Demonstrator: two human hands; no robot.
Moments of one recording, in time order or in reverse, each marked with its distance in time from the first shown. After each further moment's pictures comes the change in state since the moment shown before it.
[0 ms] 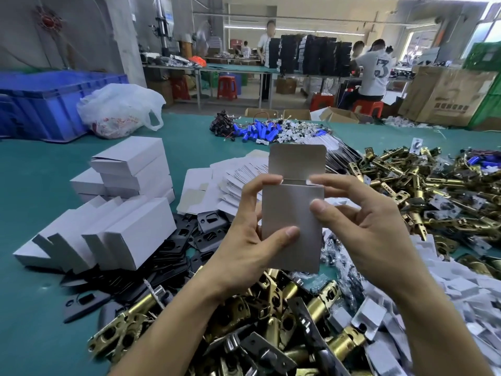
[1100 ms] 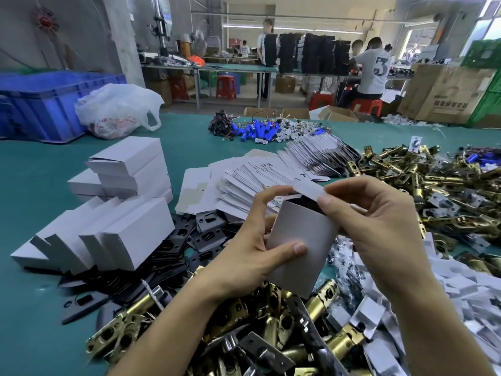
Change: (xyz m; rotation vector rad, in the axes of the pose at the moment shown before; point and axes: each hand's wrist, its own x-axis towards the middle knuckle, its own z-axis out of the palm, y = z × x) left_hand -0.001 -0.004 0.002 0.015 -0.113 -0.150; right_hand 0.001 0.003 -0.001 0.072 0.180 0.033
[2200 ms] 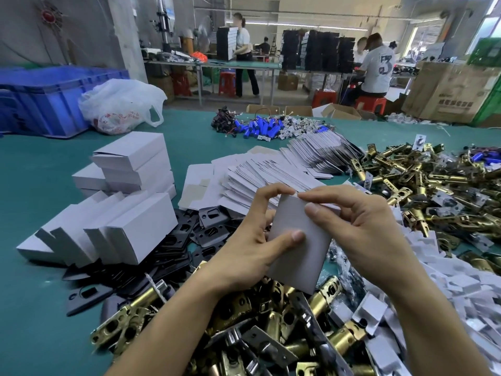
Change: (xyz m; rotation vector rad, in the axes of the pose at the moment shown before) left_hand -0.002 0.003 0.000 -0.012 0.033 -0.036; right_hand 0.000 0.008 0.004 -0.120 -0.202 -0.034
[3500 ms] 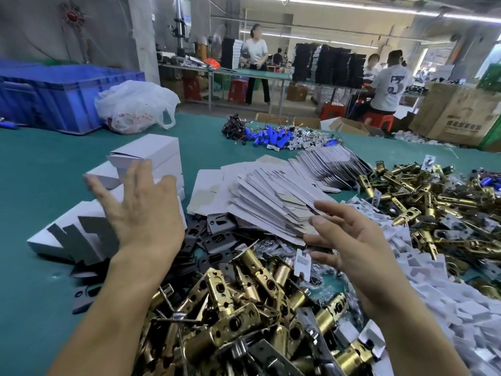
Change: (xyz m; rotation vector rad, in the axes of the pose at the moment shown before) left_hand -0.019 0.032 -0.097 1.601 0.873 -0.445; right_hand -0.002 0.008 0.016 0.261 0.077 0.375
